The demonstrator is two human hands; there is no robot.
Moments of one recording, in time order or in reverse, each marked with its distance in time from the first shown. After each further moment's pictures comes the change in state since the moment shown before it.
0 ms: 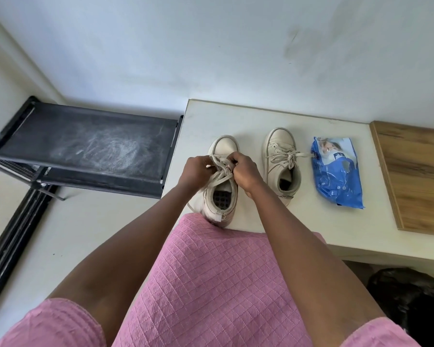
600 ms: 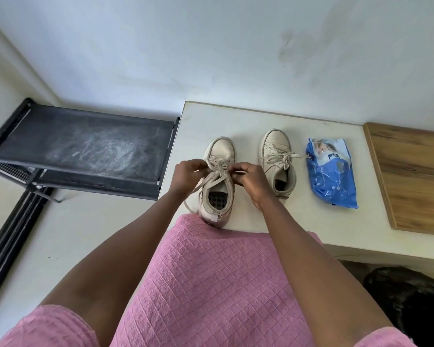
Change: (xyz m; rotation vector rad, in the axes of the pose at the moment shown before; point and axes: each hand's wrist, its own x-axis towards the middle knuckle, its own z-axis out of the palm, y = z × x) left_hand -0.010 -0.015 0.000 -0.280 0.063 -0.056; right_hand -0.010 0.030 -0.009 0.380 0.005 0.057
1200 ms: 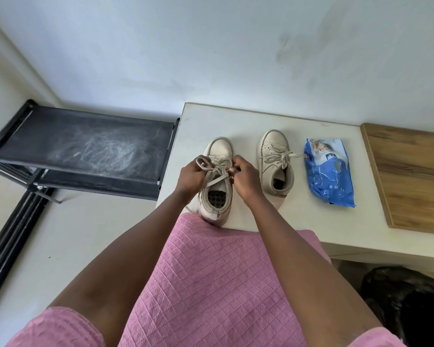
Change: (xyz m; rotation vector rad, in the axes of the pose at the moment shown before) left_hand -0.012 0.013 0.008 -0.195 -0.027 -0.118; right_hand -0.008 -0.010 0.015 -0.393 0.146 -0.121
